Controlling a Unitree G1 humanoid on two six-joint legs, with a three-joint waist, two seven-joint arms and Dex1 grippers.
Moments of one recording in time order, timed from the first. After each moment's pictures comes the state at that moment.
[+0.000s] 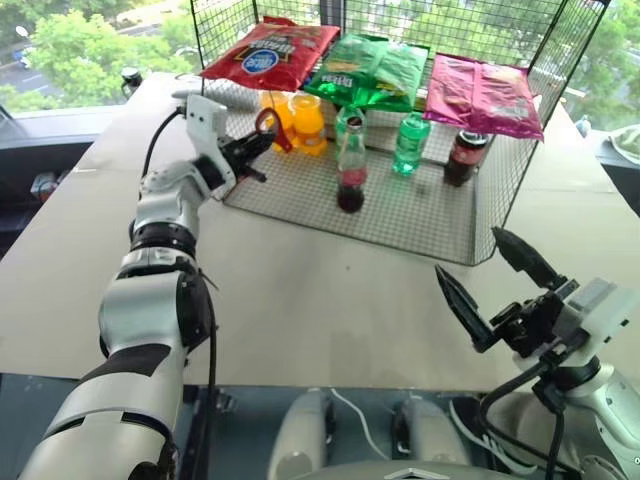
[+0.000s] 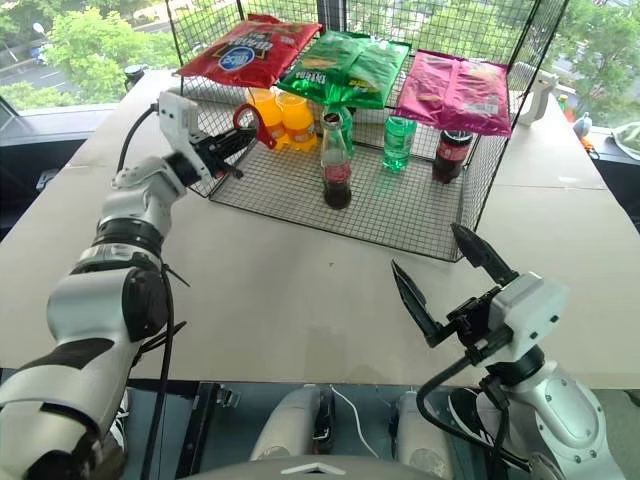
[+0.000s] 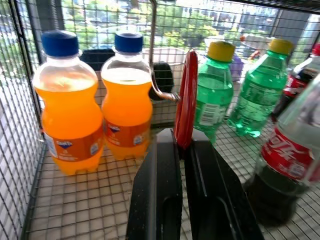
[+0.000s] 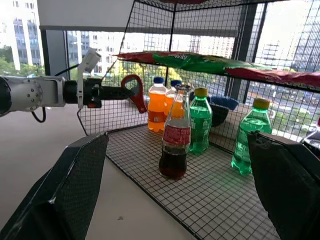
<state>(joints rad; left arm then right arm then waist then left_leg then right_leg) -1.09 0.55 0.23 1.13 -0.23 -0.01 -1.04 0.36 -0.38 -0.03 -0.94 0.40 0.17 0.37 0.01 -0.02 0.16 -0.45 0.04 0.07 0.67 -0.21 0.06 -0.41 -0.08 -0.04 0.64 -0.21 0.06</state>
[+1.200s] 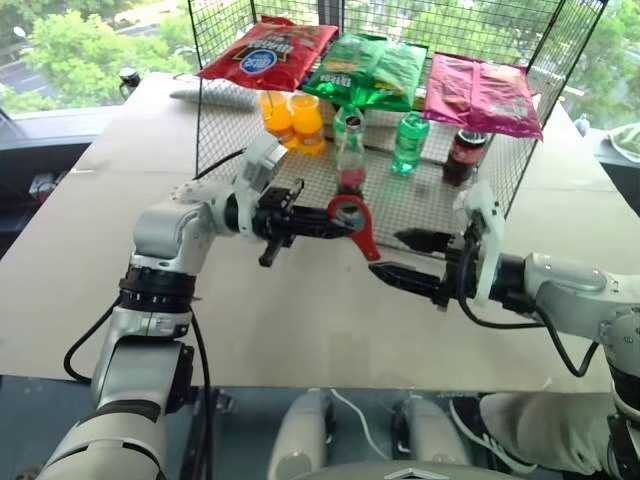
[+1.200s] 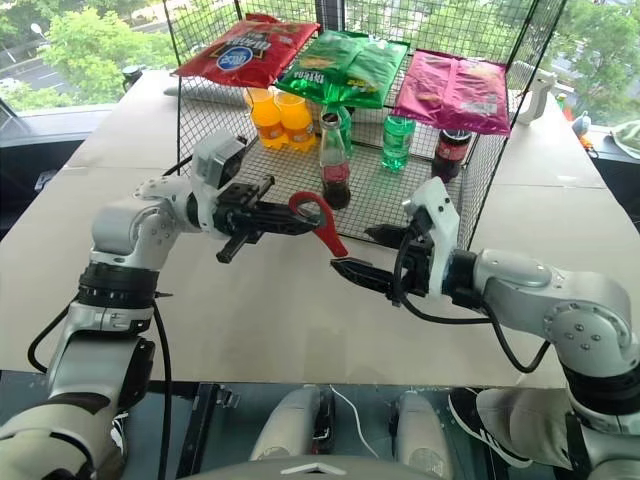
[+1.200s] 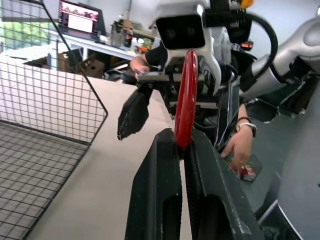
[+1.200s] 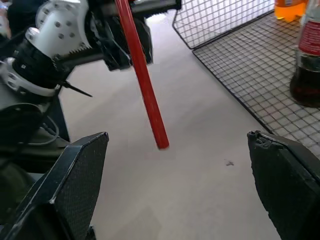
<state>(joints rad) -0.79 0.61 -0.07 0.21 -0.62 0.61 -1.60 -0.45 -0.66 -0.01 -0.61 1.39 1.04 0.15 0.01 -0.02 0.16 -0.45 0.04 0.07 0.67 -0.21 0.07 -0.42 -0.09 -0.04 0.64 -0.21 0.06</state>
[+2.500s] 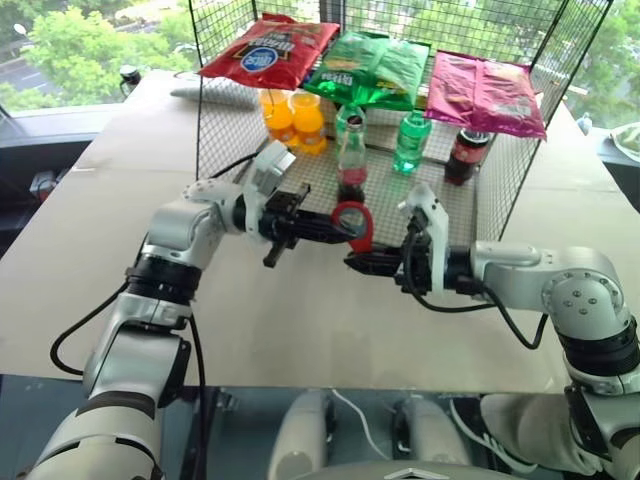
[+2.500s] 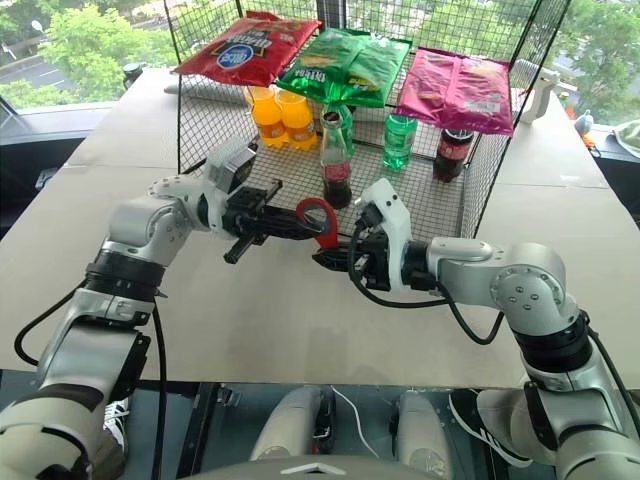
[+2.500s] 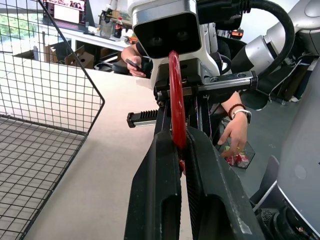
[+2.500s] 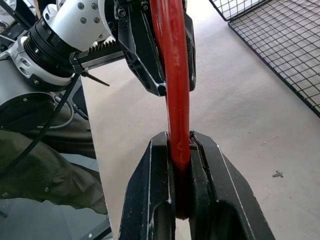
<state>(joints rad) -0.84 0.63 -0.21 0.33 -0.68 0.47 -1.61 -0.59 -0.52 0.16 -0.45 1.27 1.12 0.18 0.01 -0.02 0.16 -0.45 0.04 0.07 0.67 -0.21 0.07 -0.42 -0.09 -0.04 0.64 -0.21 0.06</state>
